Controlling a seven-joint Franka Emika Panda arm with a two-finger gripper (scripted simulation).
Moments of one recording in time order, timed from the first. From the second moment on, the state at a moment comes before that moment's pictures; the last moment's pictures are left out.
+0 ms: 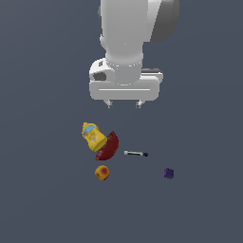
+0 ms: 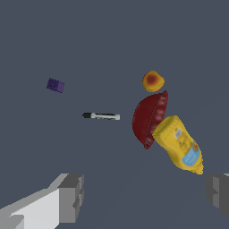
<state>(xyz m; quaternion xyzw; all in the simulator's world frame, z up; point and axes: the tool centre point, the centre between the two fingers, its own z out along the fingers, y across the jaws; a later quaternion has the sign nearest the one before) 0.000 0.010 0.312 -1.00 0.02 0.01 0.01</state>
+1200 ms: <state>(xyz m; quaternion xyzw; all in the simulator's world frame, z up) 0.008 0.043 0.311 -1.00 -0.06 -0.01 0.01</state>
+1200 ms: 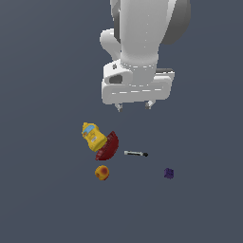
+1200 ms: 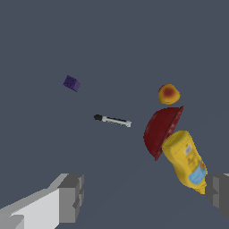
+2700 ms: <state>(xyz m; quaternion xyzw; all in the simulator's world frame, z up) 0.042 0.057 0.162 -0.90 -0.45 0.00 -0.01</state>
